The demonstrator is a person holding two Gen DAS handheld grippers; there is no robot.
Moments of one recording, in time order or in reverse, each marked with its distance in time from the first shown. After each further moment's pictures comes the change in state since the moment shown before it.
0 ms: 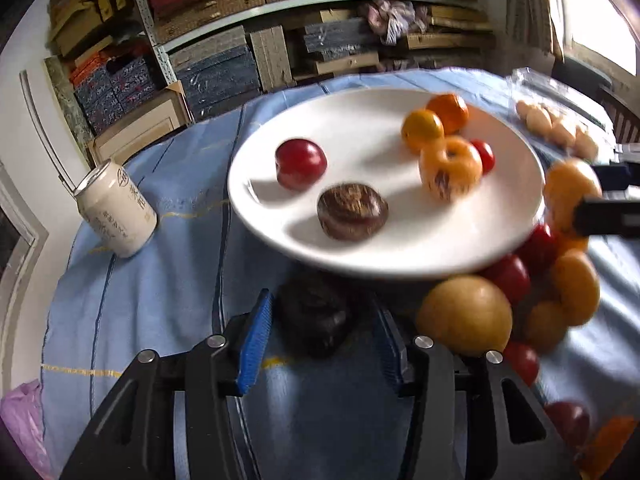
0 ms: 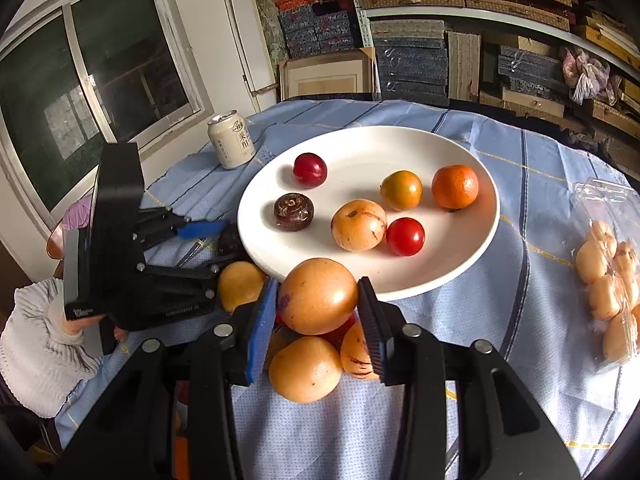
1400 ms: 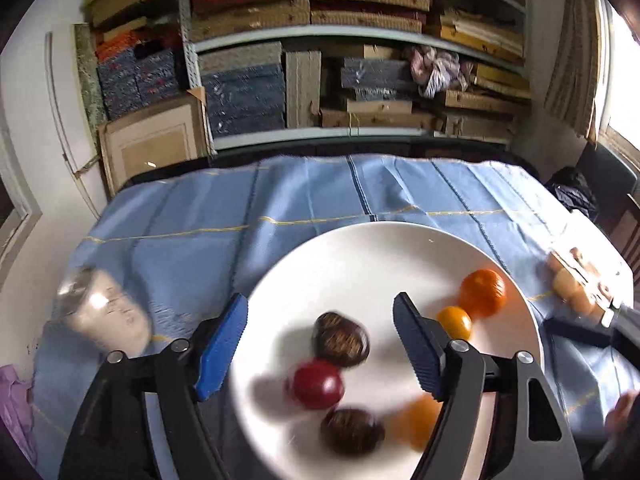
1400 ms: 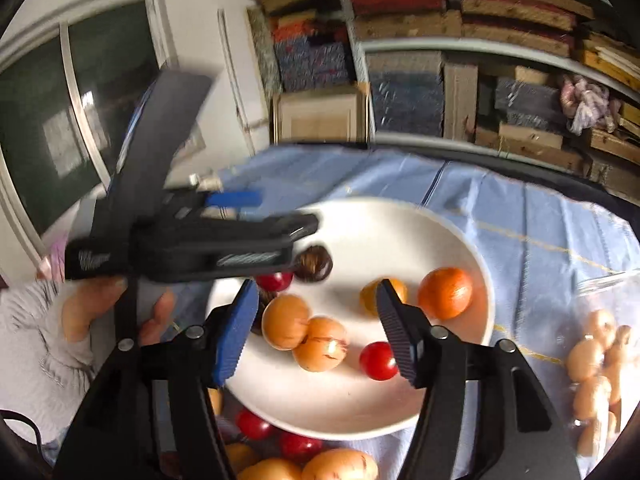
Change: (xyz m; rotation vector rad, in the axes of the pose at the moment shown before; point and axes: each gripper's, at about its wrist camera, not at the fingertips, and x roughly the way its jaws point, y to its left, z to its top) left arm 0.012 0.039 0.123 -0.196 -0.089 -0.010; right arm -0.001 -0.015 0.074 0.008 -0.179 -0.007
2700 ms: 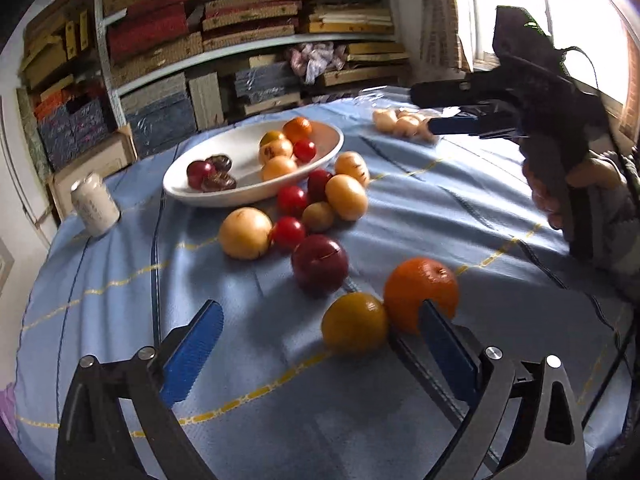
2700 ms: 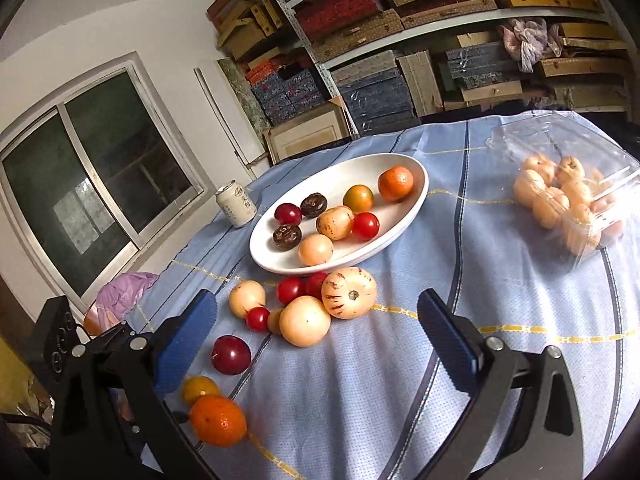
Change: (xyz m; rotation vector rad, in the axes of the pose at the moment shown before) left arm -0.146 -0.058 -0.234 0.282 -0.049 -0.219; right arm -0.111 -0.019 -0.121 0.252 -0.060 0.061
